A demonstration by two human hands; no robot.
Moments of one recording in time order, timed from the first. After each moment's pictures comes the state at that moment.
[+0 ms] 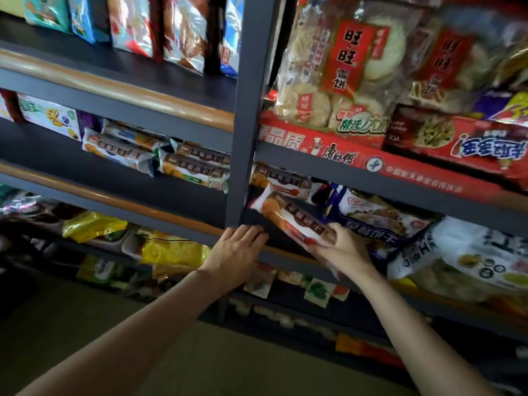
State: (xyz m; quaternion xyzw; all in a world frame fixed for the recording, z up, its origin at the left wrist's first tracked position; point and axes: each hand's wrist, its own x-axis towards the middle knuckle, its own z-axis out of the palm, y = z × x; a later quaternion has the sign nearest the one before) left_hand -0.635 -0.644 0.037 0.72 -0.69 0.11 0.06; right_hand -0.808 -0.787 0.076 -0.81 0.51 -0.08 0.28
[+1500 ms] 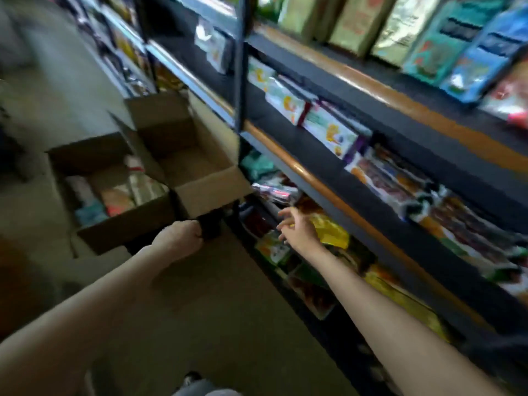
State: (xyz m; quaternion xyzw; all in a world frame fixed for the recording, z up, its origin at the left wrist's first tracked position) left_hand -0.267 -0.159 0.022 0.96 -0.05 -0.19 0.19; right_hand -0.330 -0.399 0.035 -0.88 0.16 0.05 0.45
